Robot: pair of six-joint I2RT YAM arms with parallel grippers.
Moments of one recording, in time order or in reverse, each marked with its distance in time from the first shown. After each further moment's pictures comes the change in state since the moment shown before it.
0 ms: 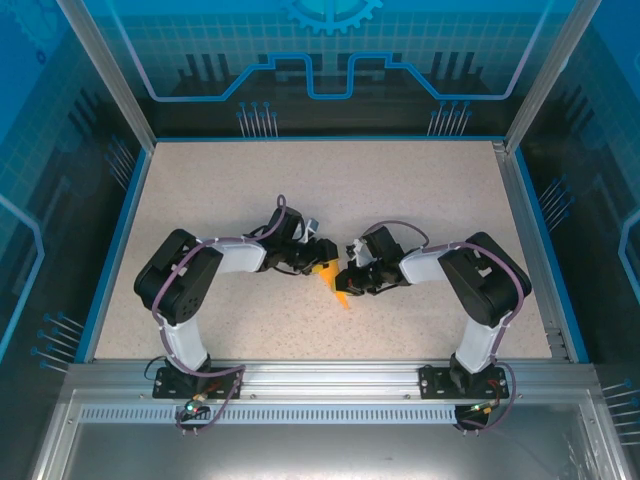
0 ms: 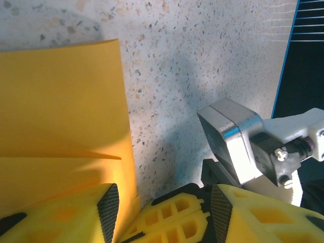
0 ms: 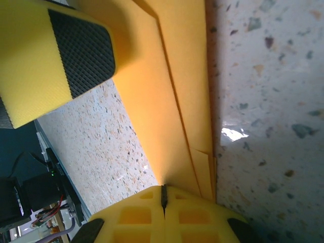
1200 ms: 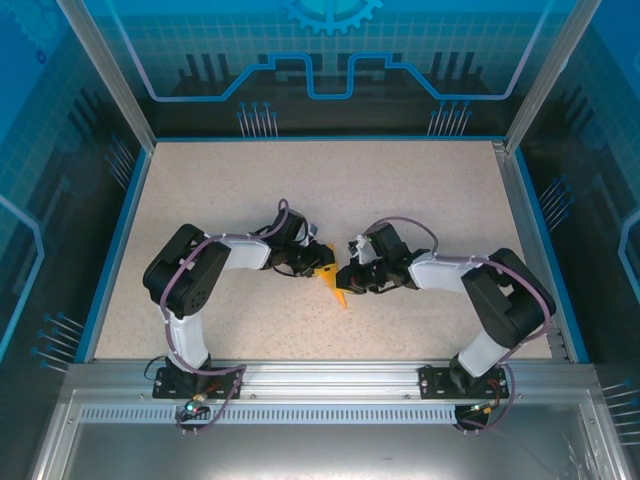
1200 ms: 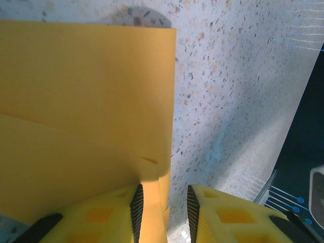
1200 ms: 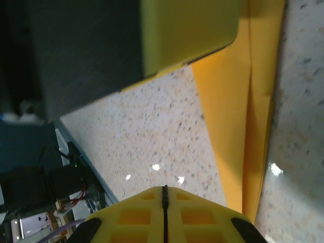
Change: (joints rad) left arm 0.000 0.068 0.038 -0.068 -0.029 -0.034; right arm 0.022 -0.154 -0.010 -0.057 0.011 0.066
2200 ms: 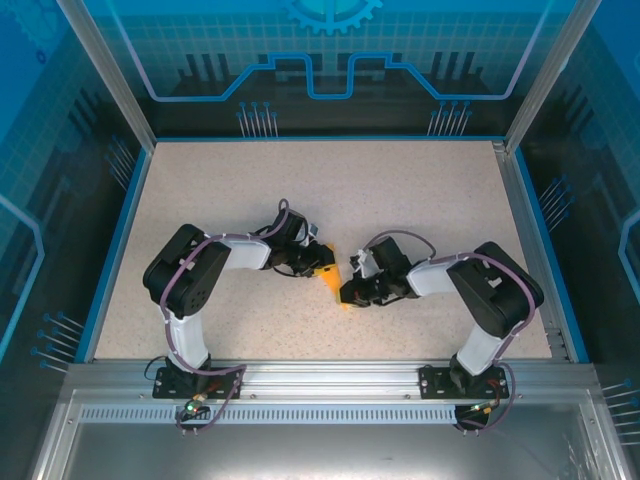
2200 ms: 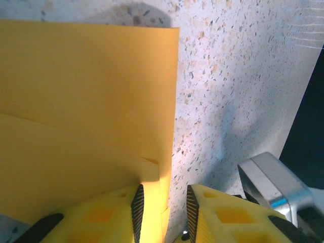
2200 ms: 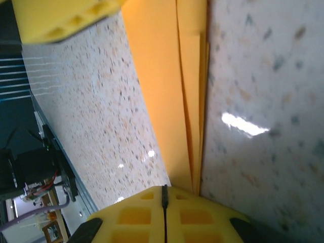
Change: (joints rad) left arm 0.000 0.000 0.000 -0.004 -0.001 0.006; right arm -0.004 0.053 -0.130 0.098 -0.043 -0.092
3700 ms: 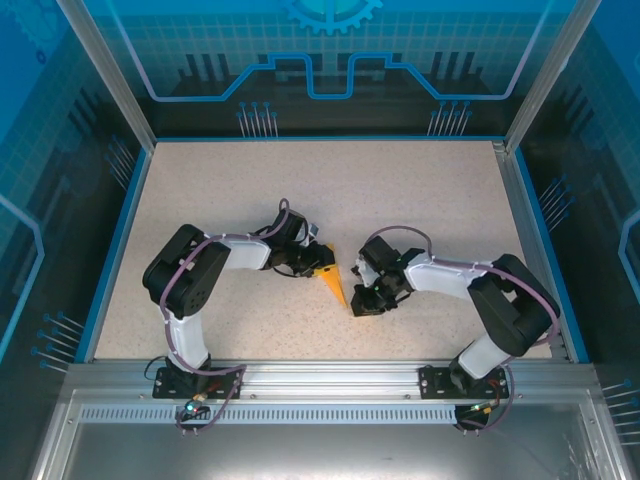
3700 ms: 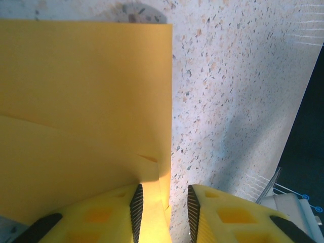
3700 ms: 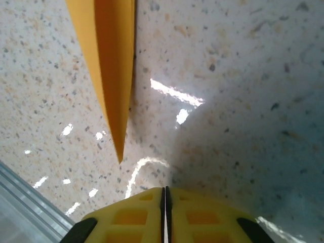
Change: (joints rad) left arm 0.000 -0.004 -0.002 -0.001 0.000 0.021; right arm 0.087 -0.129 0.165 -0.621 0.279 -0.222
